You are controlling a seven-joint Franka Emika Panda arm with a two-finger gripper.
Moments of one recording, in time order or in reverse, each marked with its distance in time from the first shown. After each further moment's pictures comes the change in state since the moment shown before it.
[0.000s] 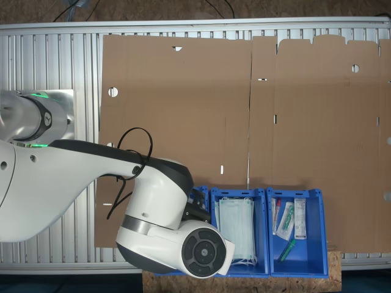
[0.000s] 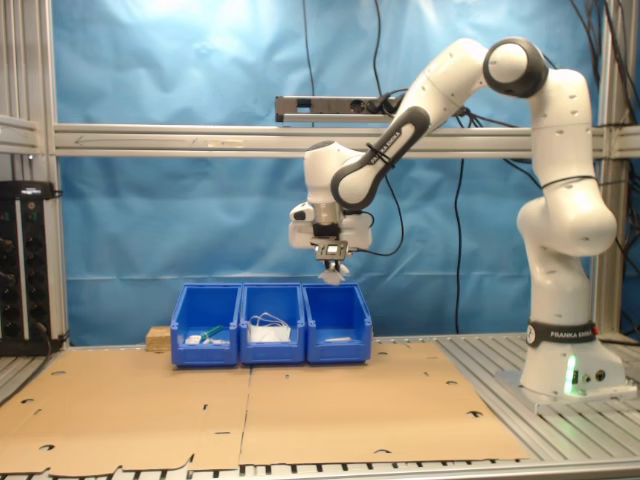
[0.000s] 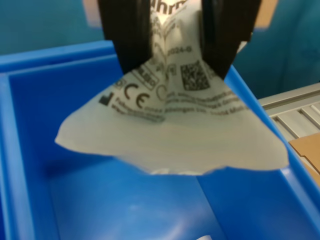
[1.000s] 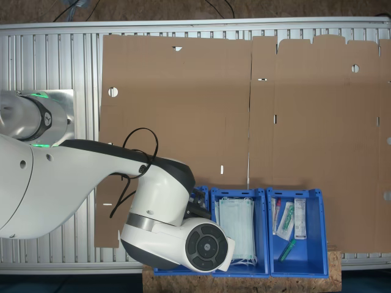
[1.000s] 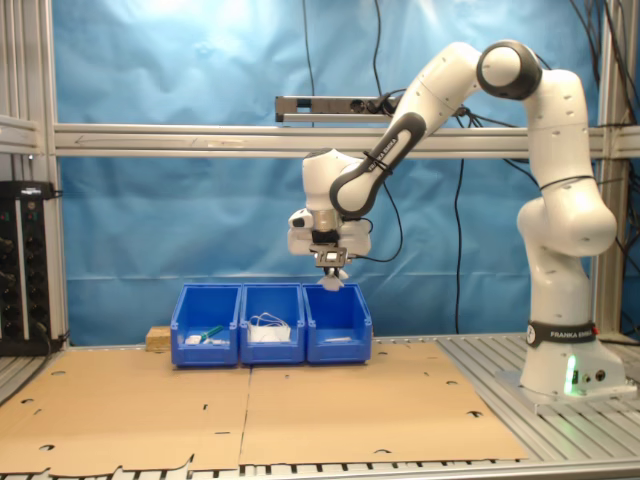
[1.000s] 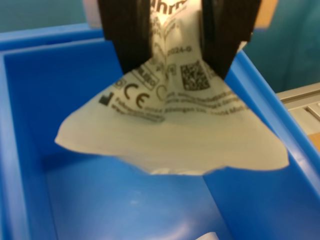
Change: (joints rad) arm 0.000 0.042 0.000 0.000 -0.002 0.032 0.000
